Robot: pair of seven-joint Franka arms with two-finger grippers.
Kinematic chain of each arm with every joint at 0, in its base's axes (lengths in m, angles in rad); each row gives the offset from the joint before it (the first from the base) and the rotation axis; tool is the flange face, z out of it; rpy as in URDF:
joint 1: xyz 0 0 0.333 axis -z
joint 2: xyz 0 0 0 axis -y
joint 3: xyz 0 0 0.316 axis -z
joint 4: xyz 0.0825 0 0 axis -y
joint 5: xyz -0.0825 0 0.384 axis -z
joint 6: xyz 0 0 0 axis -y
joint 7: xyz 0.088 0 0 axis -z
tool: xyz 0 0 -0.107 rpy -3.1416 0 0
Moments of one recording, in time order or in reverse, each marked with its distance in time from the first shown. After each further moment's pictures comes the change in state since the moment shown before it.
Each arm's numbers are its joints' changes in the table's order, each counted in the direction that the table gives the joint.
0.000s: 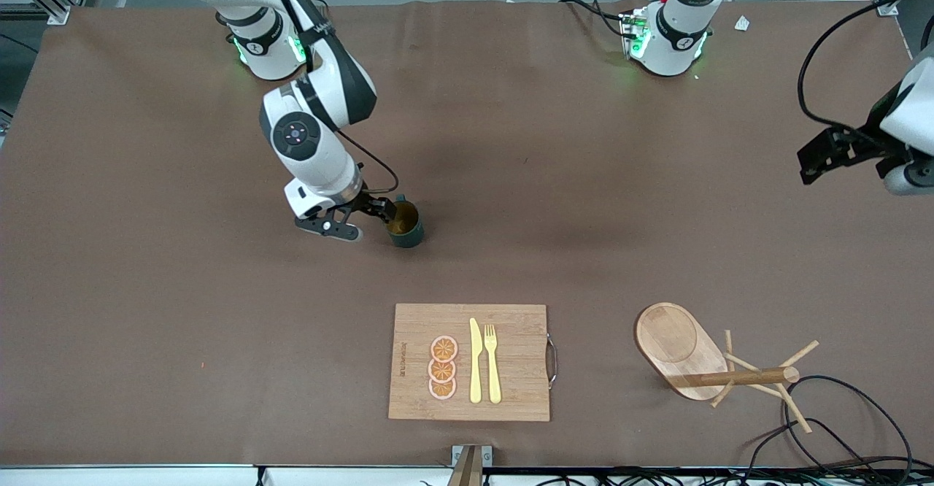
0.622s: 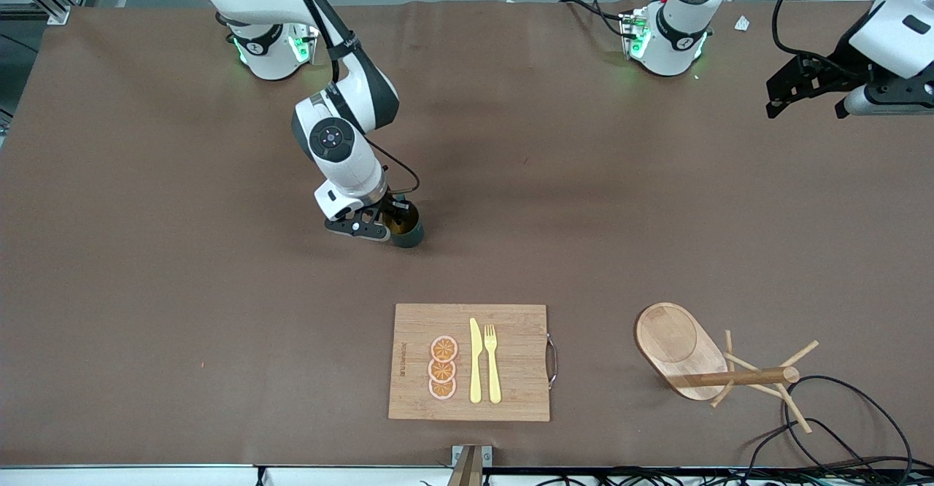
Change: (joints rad) left arm 0.200 0.215 -0.184 -0.238 0.114 -0.002 0.011; right arm -0.046 -0.067 0.005 -0.001 0.000 0.083 0.001
